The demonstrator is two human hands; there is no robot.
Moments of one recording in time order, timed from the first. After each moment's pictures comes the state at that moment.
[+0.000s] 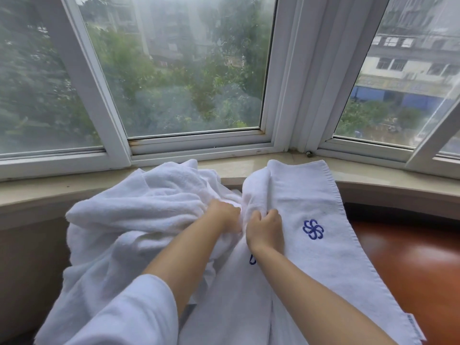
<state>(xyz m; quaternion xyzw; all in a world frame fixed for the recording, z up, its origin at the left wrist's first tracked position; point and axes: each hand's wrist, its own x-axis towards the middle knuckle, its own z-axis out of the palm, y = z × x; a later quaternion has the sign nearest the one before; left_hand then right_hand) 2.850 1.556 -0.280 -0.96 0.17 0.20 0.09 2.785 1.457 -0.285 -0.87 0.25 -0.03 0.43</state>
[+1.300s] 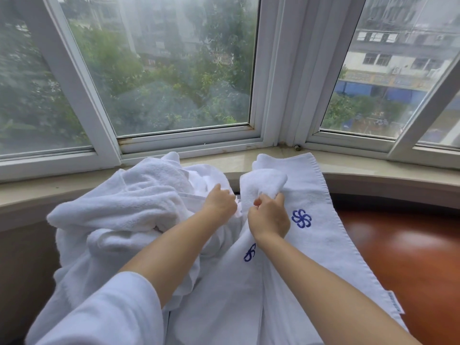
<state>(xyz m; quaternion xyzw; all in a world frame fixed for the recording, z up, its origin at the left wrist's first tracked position) 2.843 1.552 -0.277 -0.92 0.26 0.05 0.31 2.782 1.435 -0.271 -0.94 0.18 -0.09 0.28</state>
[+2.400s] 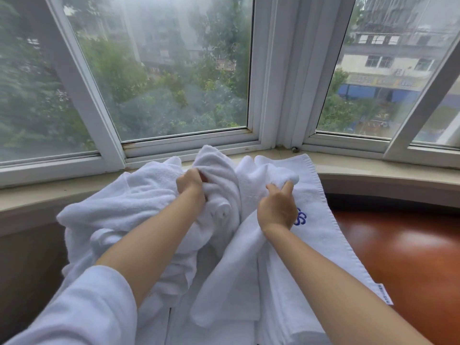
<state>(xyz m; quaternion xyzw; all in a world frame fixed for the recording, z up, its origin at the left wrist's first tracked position) 2.844 1.579 -0.229 -0.64 -0.32 -0.09 -0.69 2.772 1.413 -0.244 -0.94 0.17 -0.16 0.24</state>
